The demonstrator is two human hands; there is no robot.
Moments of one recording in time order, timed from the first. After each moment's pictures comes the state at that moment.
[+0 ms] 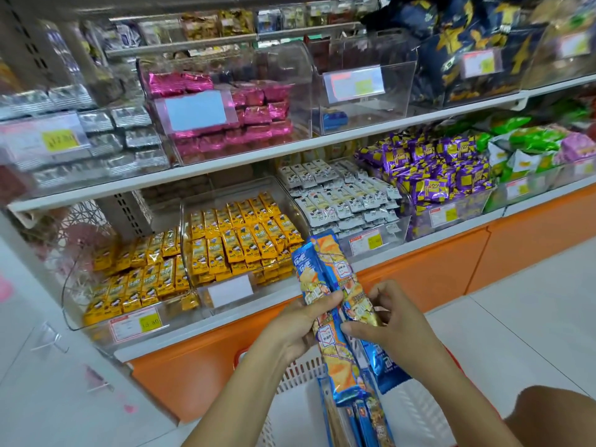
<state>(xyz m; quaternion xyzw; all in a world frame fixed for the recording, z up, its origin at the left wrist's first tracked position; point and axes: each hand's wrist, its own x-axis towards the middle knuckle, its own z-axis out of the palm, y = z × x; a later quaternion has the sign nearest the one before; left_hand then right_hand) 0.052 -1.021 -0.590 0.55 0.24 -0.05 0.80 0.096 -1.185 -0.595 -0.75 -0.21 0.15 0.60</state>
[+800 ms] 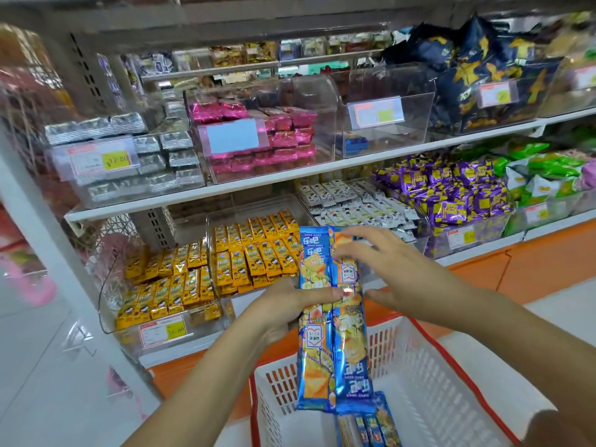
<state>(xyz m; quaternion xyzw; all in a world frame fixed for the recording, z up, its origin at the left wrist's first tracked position) 0.030 -0.986 -0.522 0.68 0.19 -0.03 0.71 0.134 -1.163 -0.493 -0.78 -0.59 -0.10 0.19</state>
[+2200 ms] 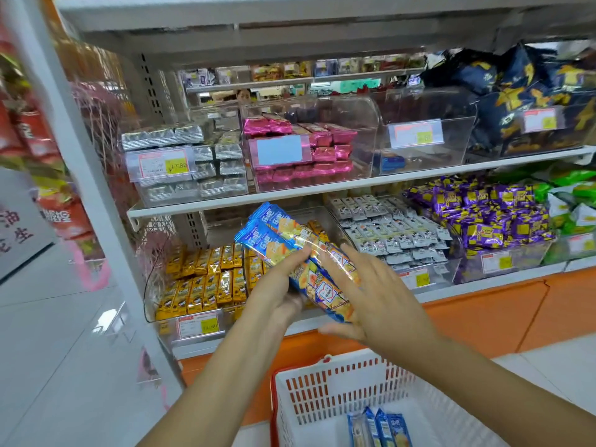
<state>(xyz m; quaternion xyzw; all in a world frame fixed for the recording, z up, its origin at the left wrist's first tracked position) 0.013 -0.964 -0.489 0.38 0.23 0.21 0.87 0.089 -1.105 -0.519 -0.81 -0.52 -0.27 0.10</state>
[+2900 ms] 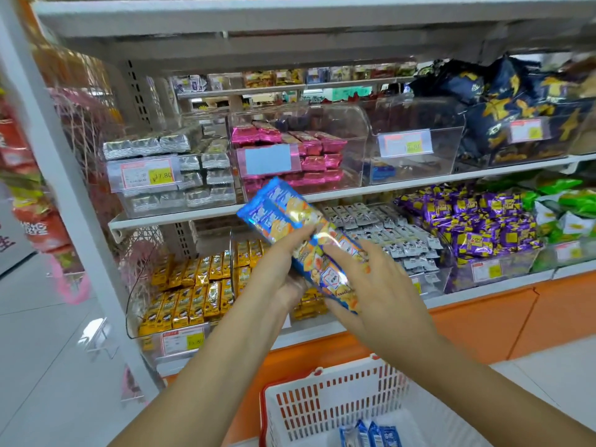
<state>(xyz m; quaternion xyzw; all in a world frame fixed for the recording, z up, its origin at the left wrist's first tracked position) 0.035 -0.976 -0.447 0.42 0.19 0.20 0.86 0.090 -1.109 -0.498 -0.81 -0.45 -0.29 0.21</state>
